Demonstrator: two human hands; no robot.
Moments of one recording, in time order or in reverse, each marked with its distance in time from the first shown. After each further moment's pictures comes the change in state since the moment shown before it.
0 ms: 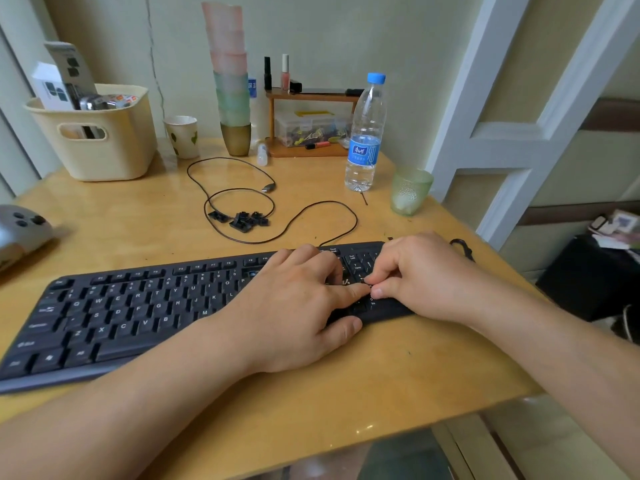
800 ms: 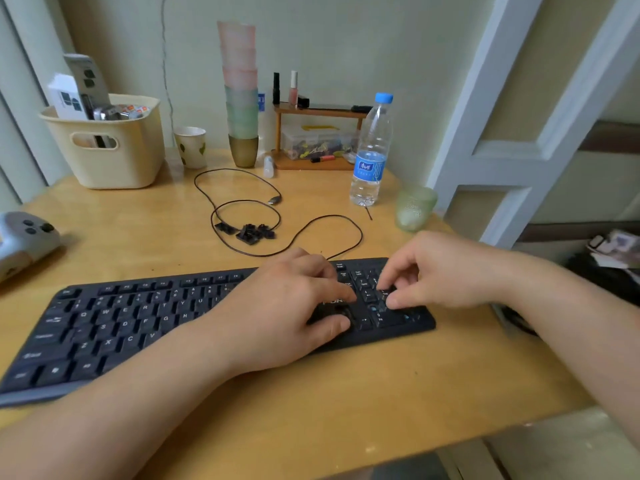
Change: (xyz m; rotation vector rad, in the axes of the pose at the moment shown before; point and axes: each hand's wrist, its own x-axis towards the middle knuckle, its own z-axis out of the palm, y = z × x) left_hand -0.005 -0.023 -0.010 -0.238 0.092 -0.003; right_hand 0.014 -0.003 -0.046 -0.025 -0.285 -0.013
